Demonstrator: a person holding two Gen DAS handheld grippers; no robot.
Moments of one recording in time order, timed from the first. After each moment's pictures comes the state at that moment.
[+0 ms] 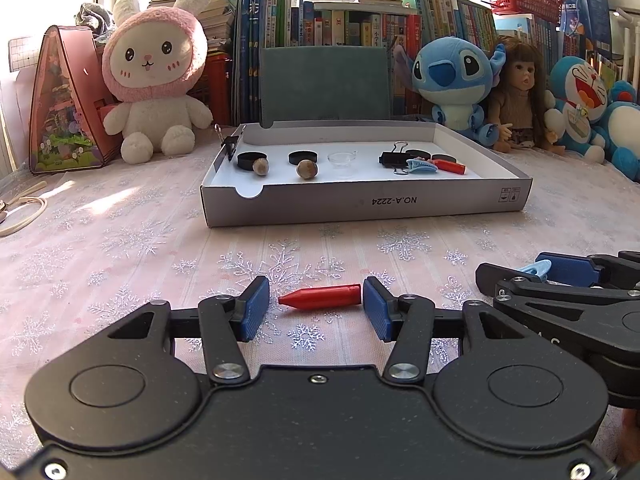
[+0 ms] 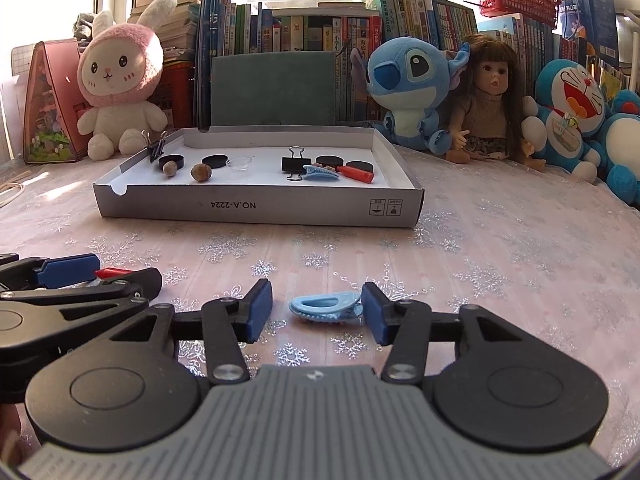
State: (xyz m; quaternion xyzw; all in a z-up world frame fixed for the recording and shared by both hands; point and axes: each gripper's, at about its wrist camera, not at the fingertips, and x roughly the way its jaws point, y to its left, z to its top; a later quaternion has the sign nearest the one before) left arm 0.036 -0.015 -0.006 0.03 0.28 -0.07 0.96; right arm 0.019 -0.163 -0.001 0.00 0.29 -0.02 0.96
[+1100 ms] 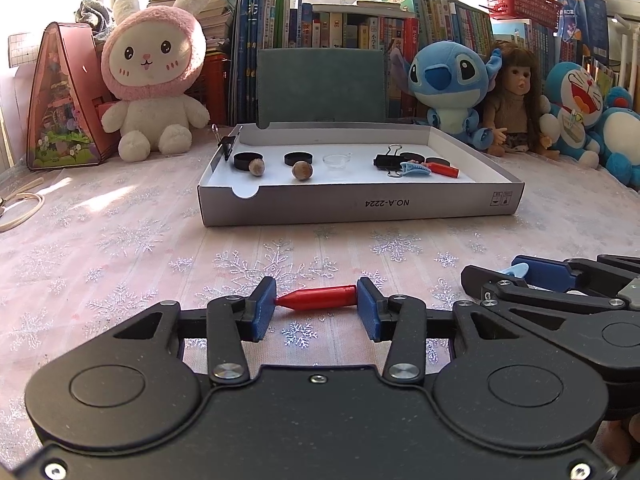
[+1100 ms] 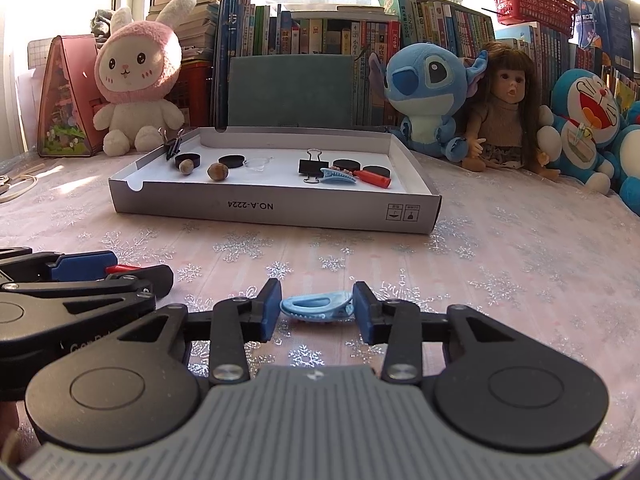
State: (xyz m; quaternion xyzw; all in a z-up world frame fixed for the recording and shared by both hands) left arm 0.032 -0.014 -0.002 0.02 0.28 -0.08 0.96; right arm 0.018 -0.159 -0.002 -0.01 0.28 0.00 0.96
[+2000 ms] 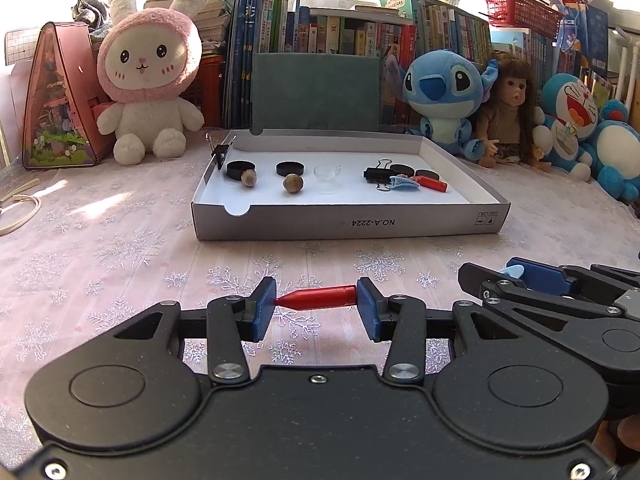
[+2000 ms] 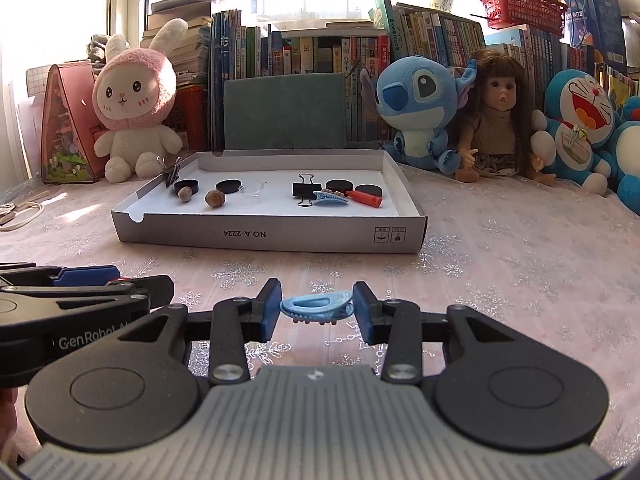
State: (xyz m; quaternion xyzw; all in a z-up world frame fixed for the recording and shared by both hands) left arm 0.035 -0.014 0.020 0.00 0.29 -0.09 0.95; right arm 0.016 -0.174 0.015 0.02 0.27 0.00 0.96
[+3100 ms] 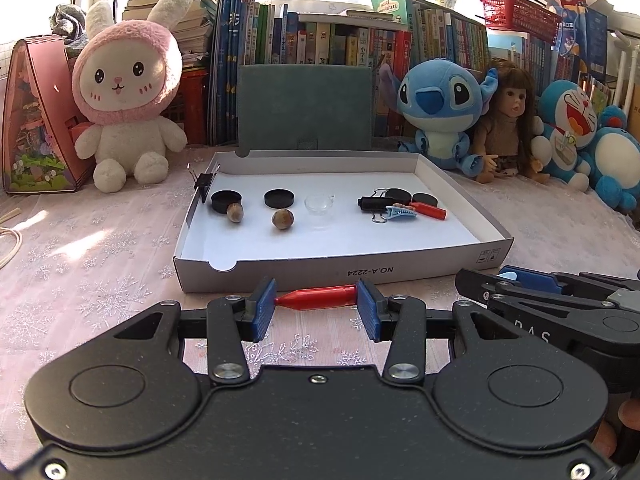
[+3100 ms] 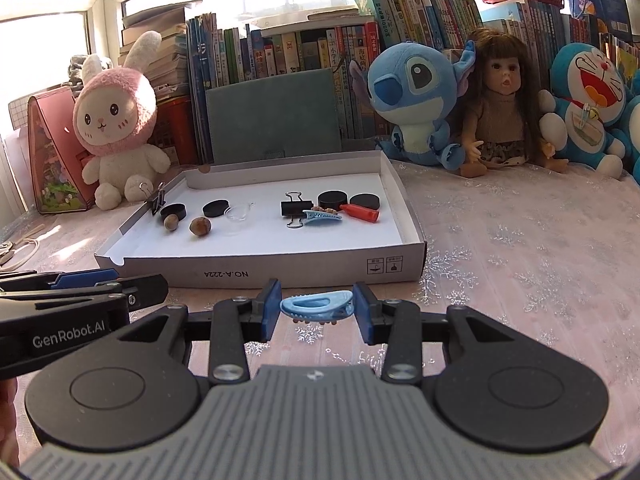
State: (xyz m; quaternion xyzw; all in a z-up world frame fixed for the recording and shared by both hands) left arm 0.078 -0.020 0.042 0.01 0.30 -0.11 0.95; right arm 0.057 -0.197 0.027 0.06 0.28 0.01 0.96
